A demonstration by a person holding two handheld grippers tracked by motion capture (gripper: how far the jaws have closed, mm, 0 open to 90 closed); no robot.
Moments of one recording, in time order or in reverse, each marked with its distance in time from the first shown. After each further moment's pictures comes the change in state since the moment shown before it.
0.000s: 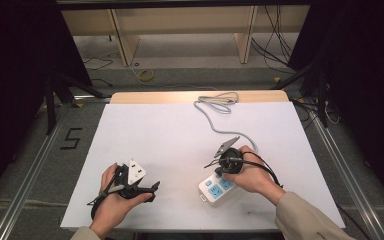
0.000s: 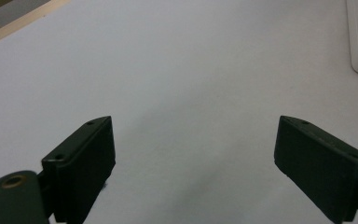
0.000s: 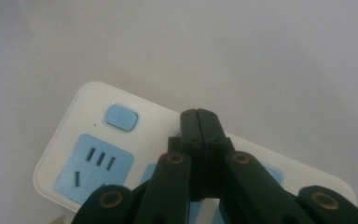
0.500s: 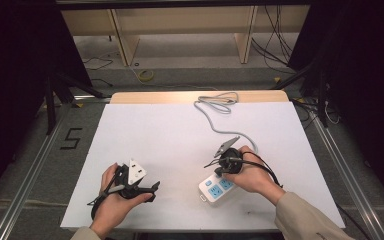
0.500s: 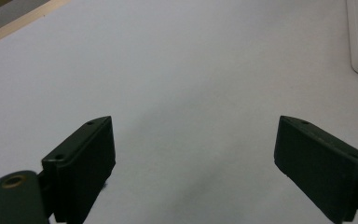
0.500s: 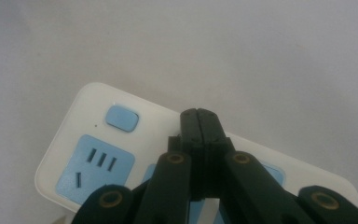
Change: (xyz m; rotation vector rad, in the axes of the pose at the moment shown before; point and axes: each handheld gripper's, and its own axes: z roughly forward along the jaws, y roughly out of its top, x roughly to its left) left arm -0.001 0.000 0.000 0.003 0.002 0.004; right arm 0.000 0.000 0.001 0.000 -0.001 0.003
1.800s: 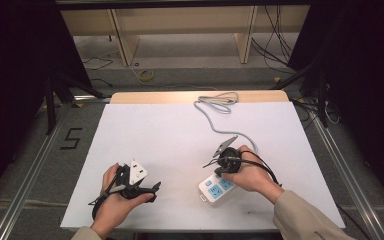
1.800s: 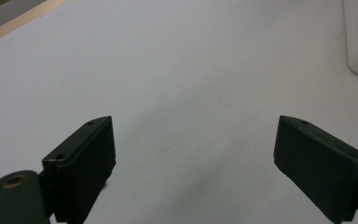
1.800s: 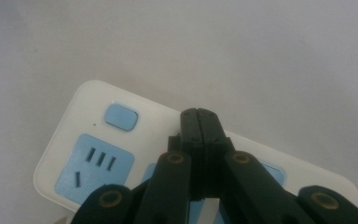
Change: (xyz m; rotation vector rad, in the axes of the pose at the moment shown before) left arm -0.002 0.001 0.002 0.001 -0.007 0.003; right arm 0.000 0.003 0.001 0.028 -0.003 -0.002
